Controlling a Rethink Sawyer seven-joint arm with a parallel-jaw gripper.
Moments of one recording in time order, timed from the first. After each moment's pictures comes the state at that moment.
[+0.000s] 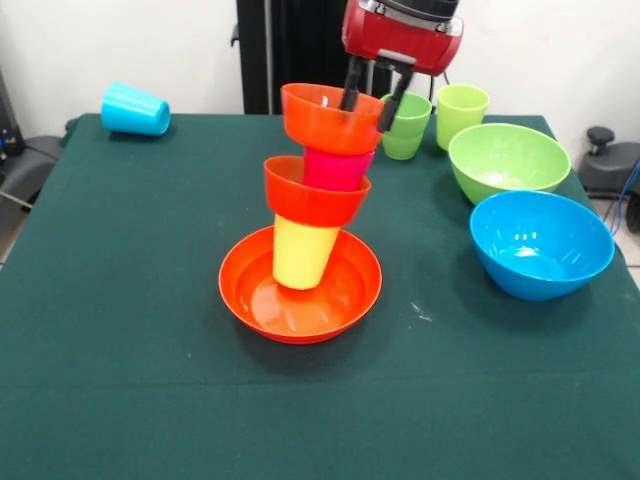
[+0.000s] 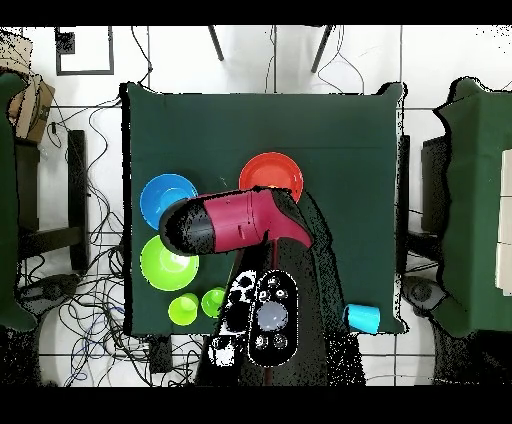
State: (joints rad) arm -0.06 -0.79 -0.06 1.63 -0.36 0.64 1.95
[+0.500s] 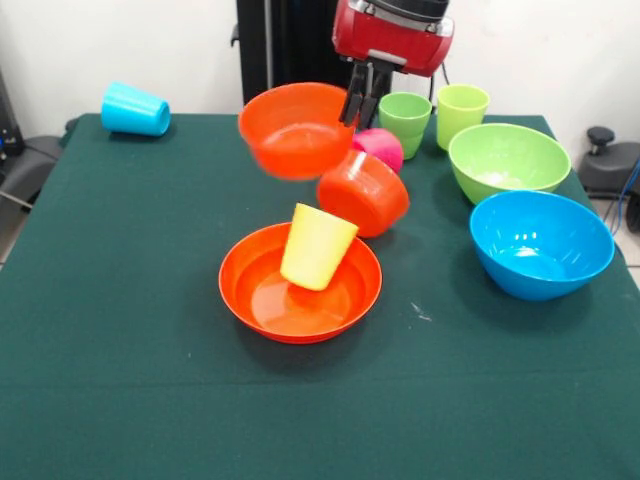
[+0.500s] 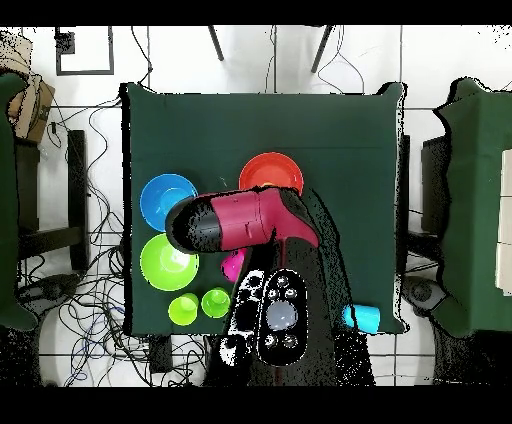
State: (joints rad) arm -0.08 -0.79 -0.05 1.63 -0.36 0.64 1.95
